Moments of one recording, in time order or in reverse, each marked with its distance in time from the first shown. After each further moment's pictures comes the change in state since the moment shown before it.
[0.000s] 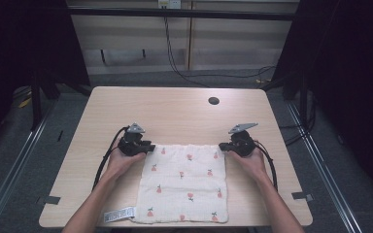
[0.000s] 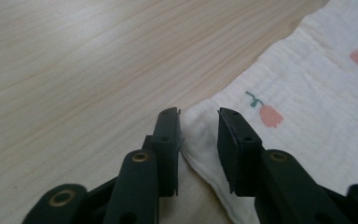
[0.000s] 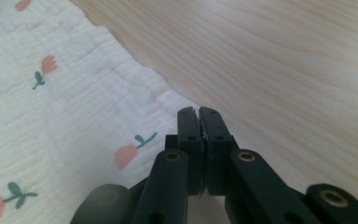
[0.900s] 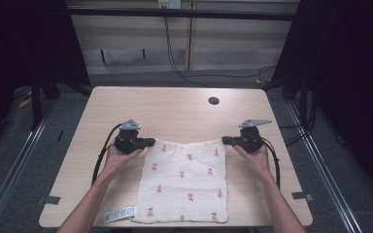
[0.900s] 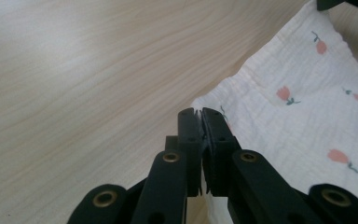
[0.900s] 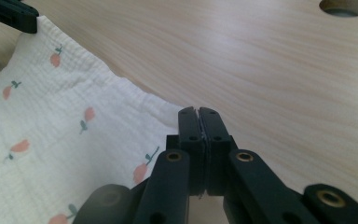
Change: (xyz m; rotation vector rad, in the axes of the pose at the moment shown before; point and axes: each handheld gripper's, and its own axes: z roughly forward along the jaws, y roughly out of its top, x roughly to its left) left arm -0.002 0.013 -0.032 -0.159 -0.122 -0.026; right arm -0.008 0.006 -0.028 -0.172 0.066 0.092
